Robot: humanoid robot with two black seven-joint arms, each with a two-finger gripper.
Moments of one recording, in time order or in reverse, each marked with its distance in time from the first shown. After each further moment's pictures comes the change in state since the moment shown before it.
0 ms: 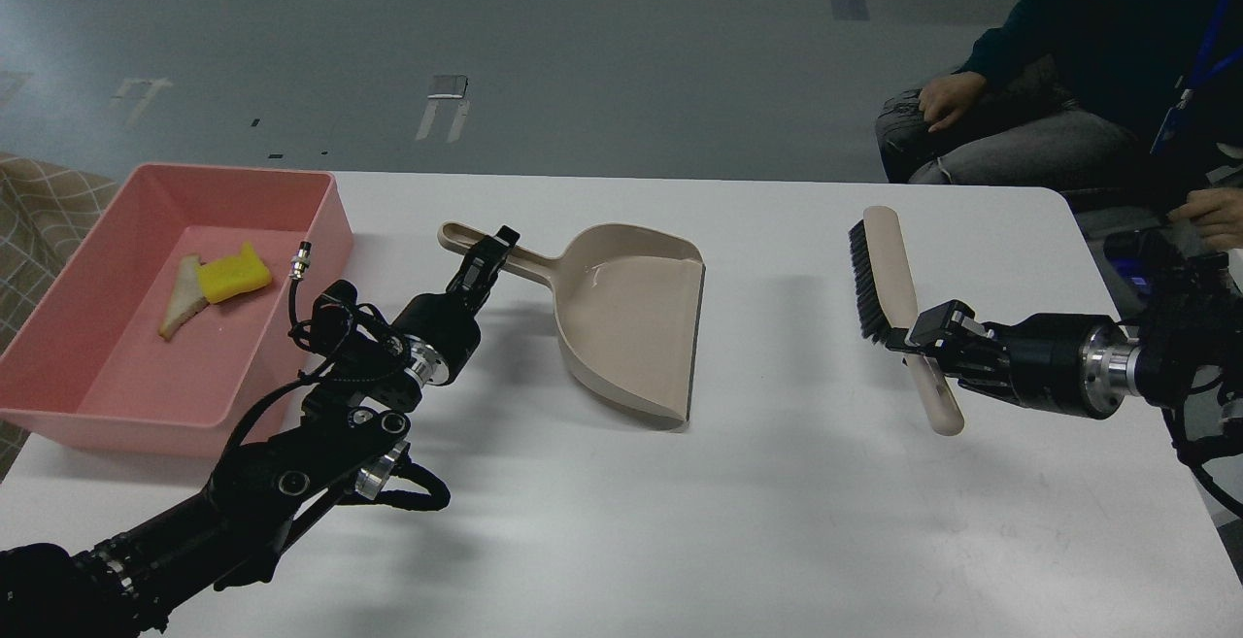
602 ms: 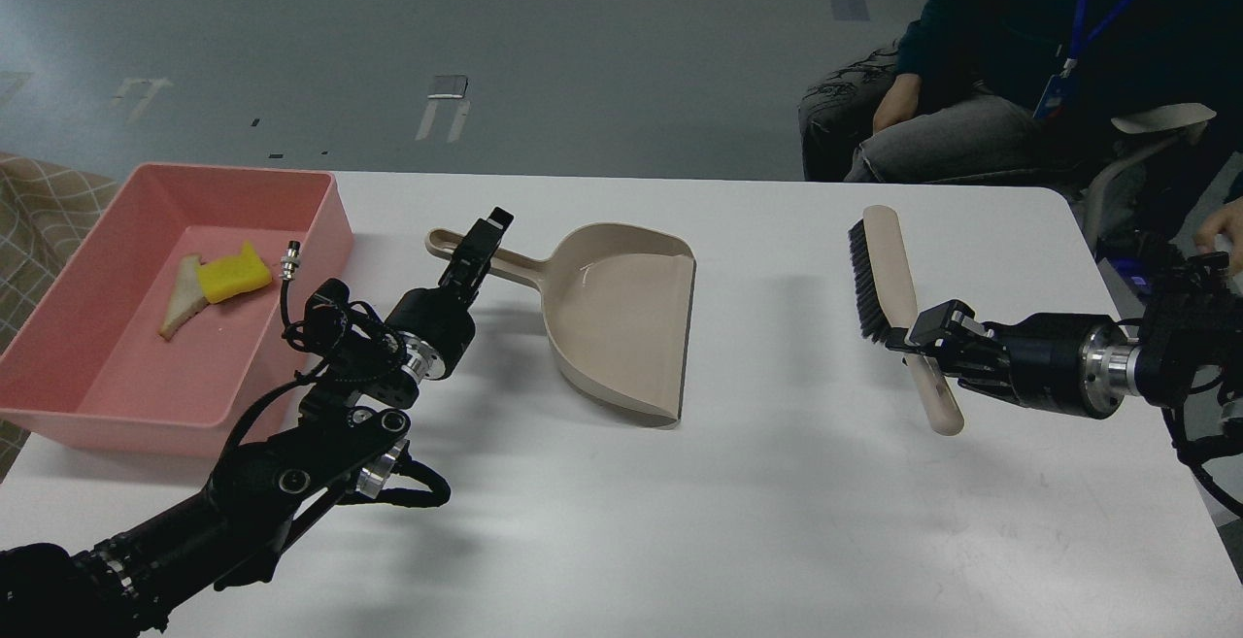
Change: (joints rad) left arm 0.000 0.000 -0.001 -0.001 -0.004 0.038 -0.032; right arm 0.000 0.000 0.000 0.001 0.000 0.000 0.000
